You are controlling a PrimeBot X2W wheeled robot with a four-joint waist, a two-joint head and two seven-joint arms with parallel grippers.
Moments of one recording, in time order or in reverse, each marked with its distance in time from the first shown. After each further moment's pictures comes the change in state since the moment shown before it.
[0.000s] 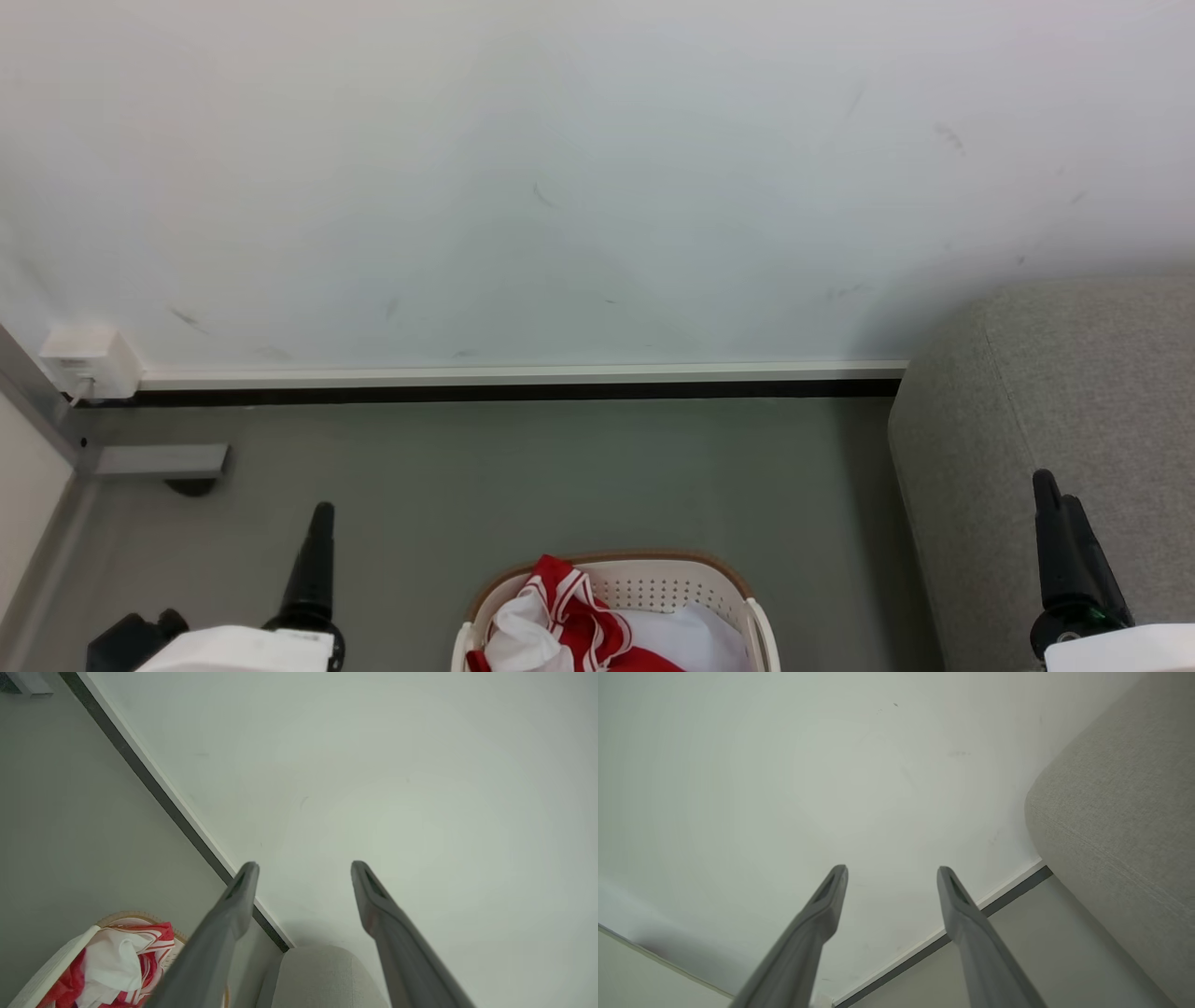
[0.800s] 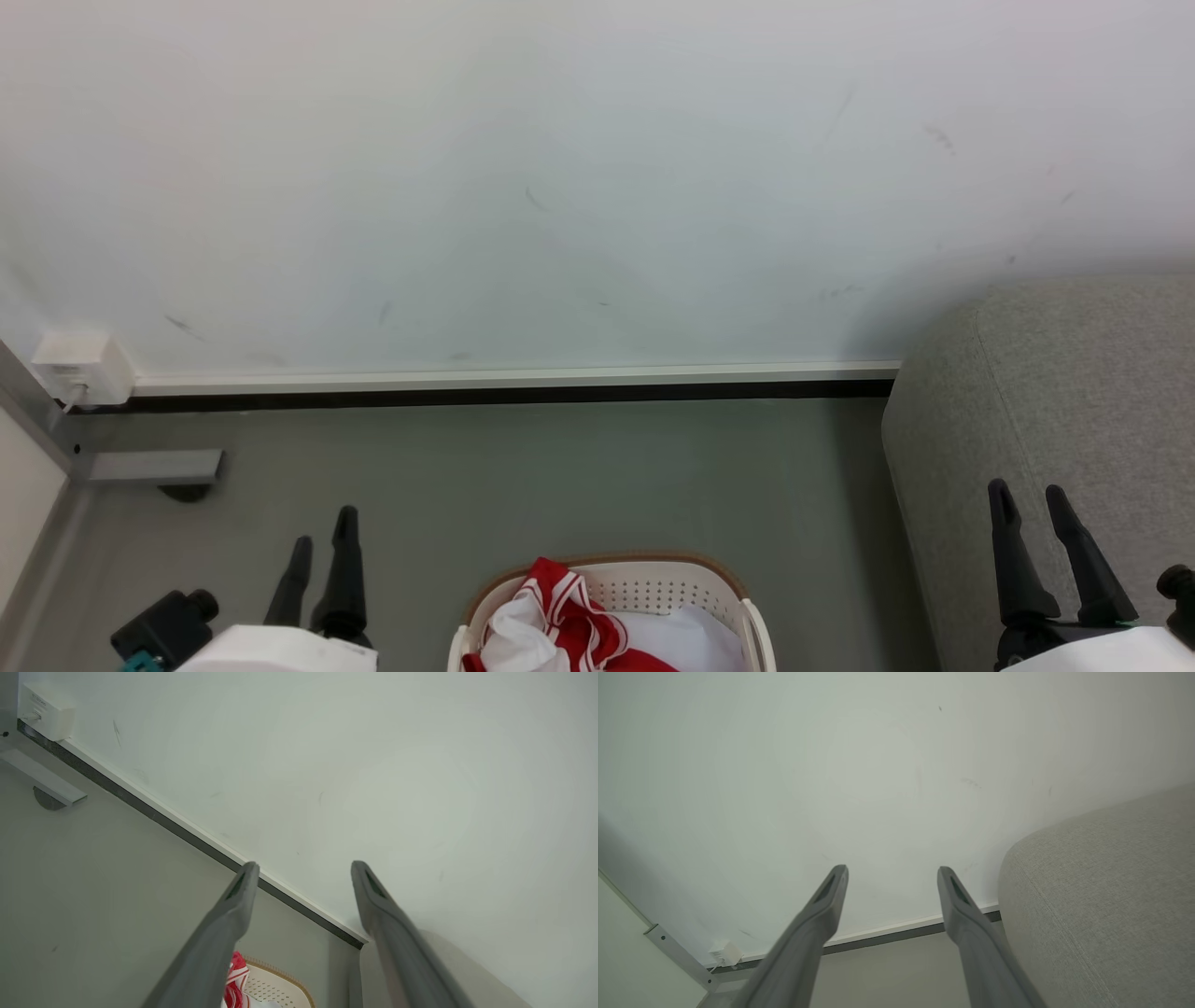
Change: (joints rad) left arm 0.000 0.001 -0.037 0.009 0.406 0.017 -0.079; right arm -0.001 0.027 -0.022 0.023 -0.503 0.000 -0.025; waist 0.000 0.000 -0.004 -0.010
